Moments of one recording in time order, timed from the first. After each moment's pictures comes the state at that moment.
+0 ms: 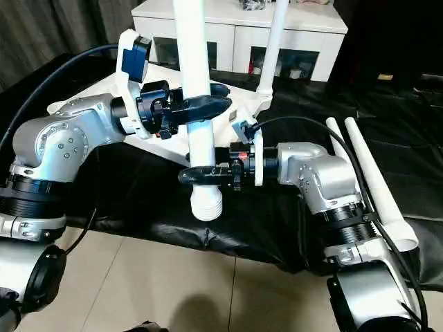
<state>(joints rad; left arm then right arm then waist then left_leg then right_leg) -0.91 0.29 -0.02 0.20 -0.66 0.71 -1.03 -0.75 -0.39 0.17 0.29 0.47 0.67 1.26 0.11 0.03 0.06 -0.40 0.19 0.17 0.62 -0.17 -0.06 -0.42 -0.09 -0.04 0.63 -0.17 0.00</state>
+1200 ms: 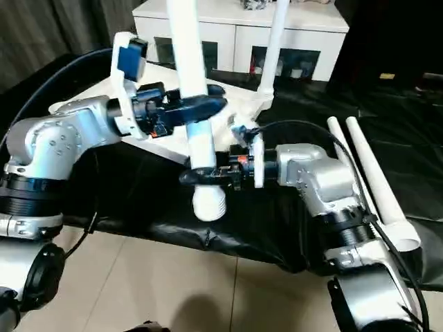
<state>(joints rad) -0.91 0.30 0.03 0.22 -0.71 0.84 -1.03 -0.71 -0.40 0.14 0.26 0.48 0.65 1.25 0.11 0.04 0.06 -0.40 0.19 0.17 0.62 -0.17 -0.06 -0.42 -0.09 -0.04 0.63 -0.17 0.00</state>
